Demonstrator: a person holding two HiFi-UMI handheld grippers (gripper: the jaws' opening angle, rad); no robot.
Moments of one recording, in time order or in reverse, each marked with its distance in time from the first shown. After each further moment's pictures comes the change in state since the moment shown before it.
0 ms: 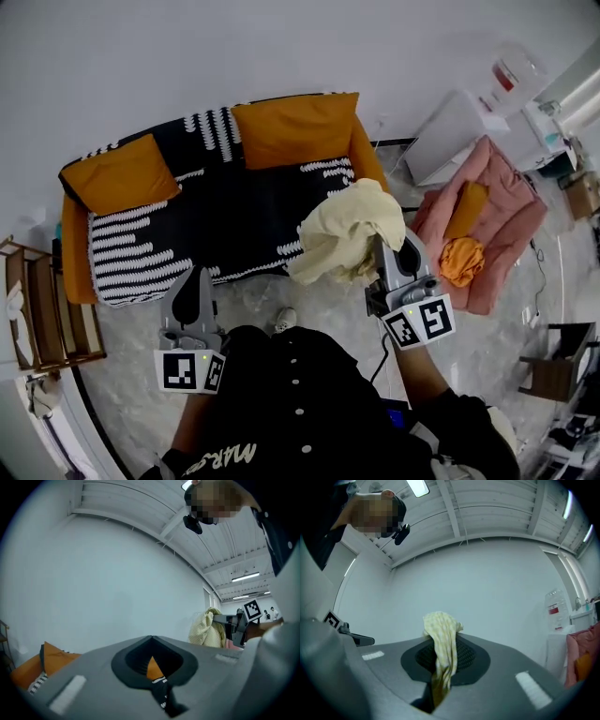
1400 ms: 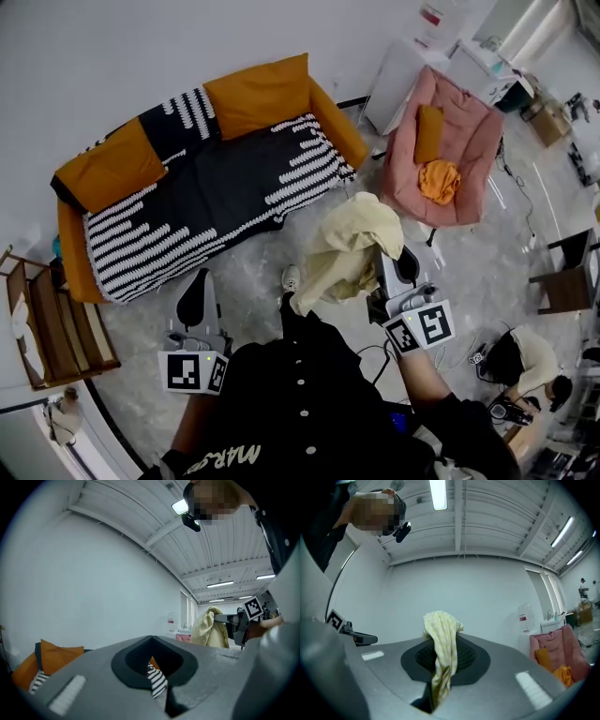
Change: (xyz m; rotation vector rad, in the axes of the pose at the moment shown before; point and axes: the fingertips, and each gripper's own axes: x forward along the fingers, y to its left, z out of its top) left arm -0.245 -0.040 -0.029 0.028 0.010 -0.242; right arm -0.271 0.175 -0.006 -0.035 -0.011 -0.219
